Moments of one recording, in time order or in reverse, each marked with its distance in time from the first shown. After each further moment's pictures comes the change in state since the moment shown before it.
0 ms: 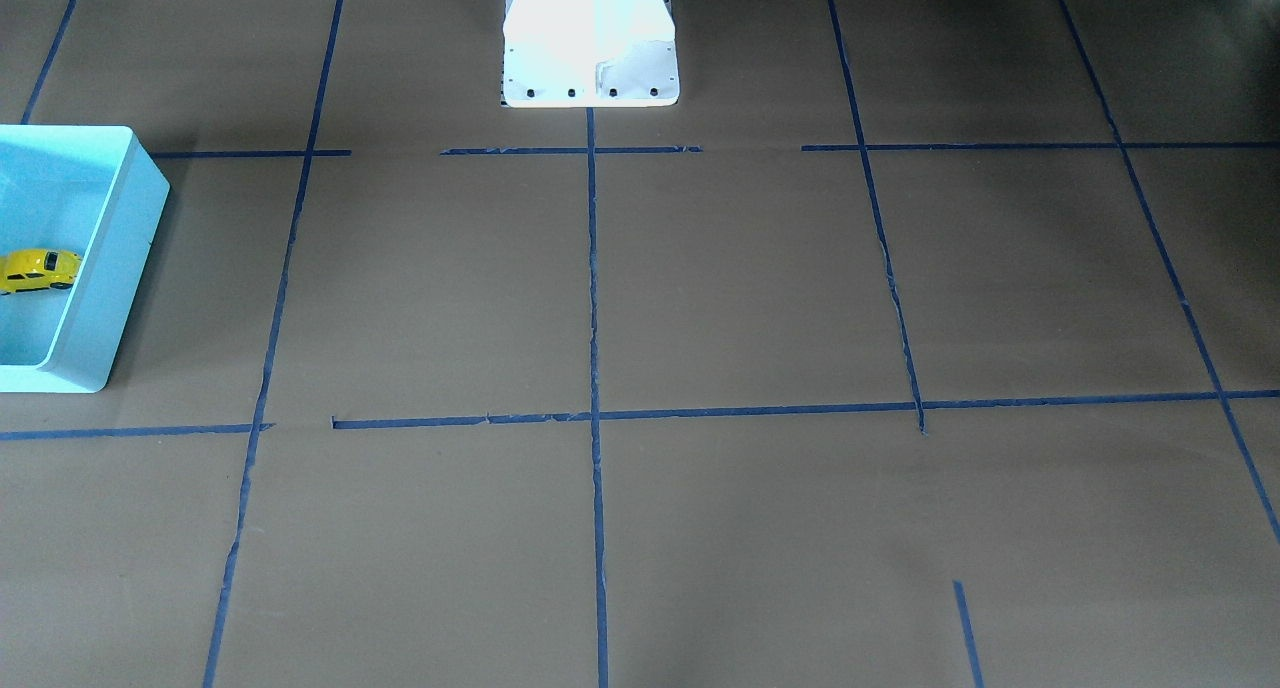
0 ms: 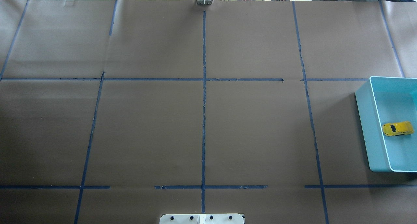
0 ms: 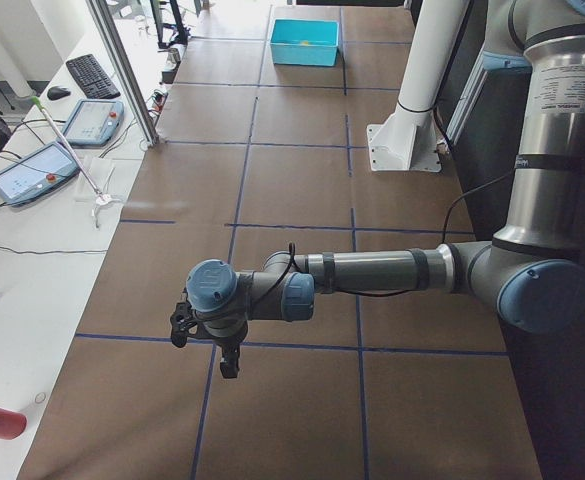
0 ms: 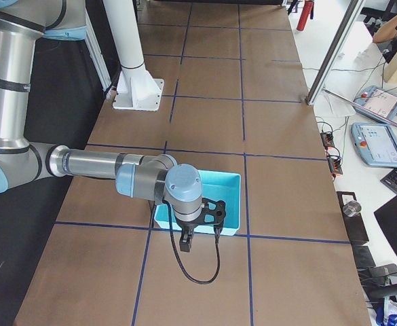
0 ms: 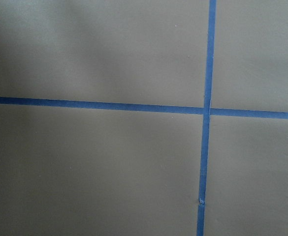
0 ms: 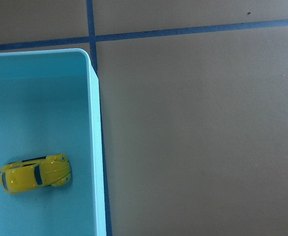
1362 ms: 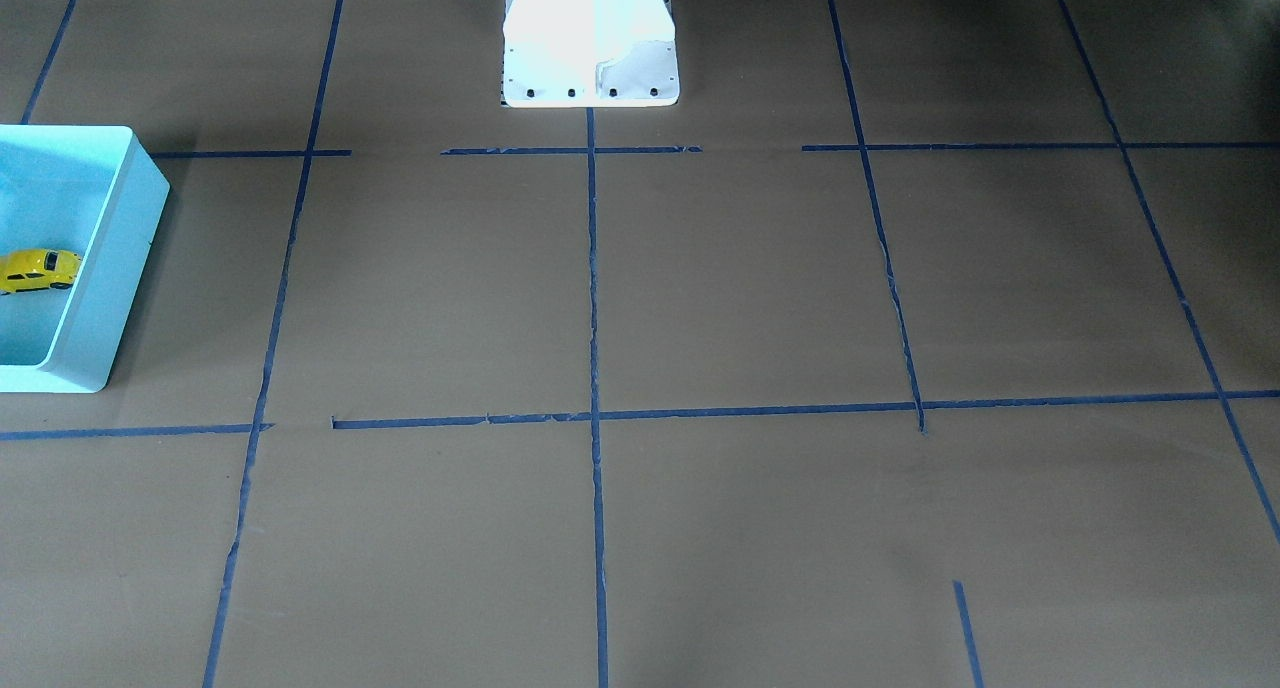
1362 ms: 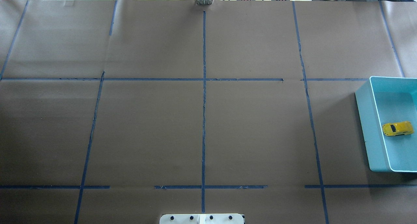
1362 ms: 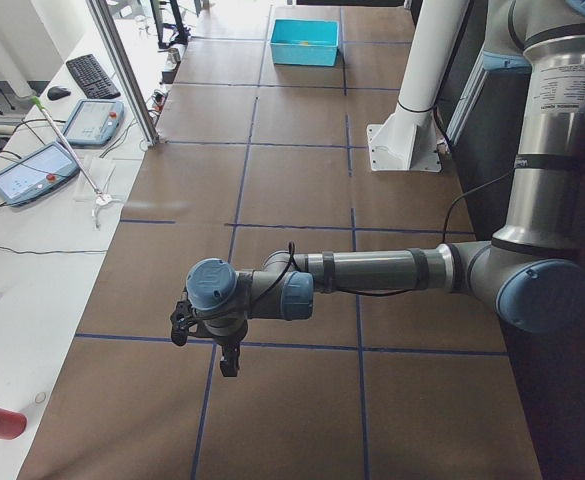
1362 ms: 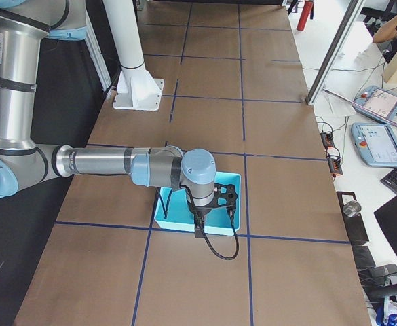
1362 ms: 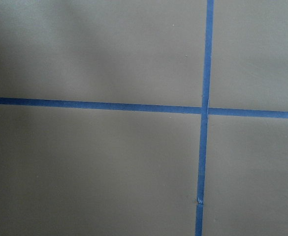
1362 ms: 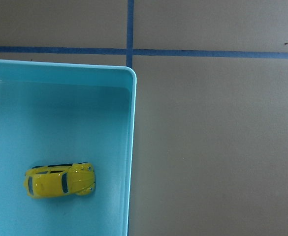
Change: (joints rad) left arm 0.006 -0.001 -0.002 0.000 0.000 -0.002; right arm -0.073 0.040 0.026 0.001 -0.008 -0.003
